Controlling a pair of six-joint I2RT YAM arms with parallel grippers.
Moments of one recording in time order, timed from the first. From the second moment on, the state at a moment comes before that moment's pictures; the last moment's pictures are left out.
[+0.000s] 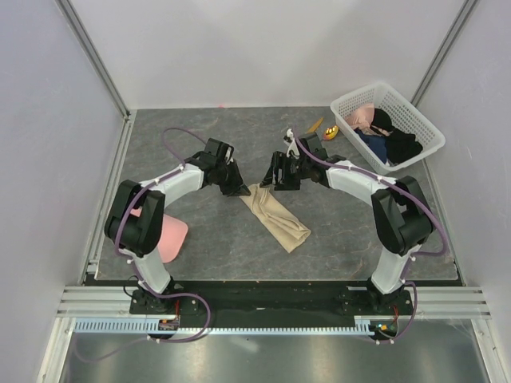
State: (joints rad) left arm -0.42 1.77 1.14 -0.34 0.34 -0.75; right arm 0.49 1.80 1.21 -0.19 -0.47 0.60
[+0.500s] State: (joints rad) left arm -0.42 1.89 1.21 -0.35 0.32 -0.75; right arm 0.49 1.88 1.20 -0.15 -0.53 0.61
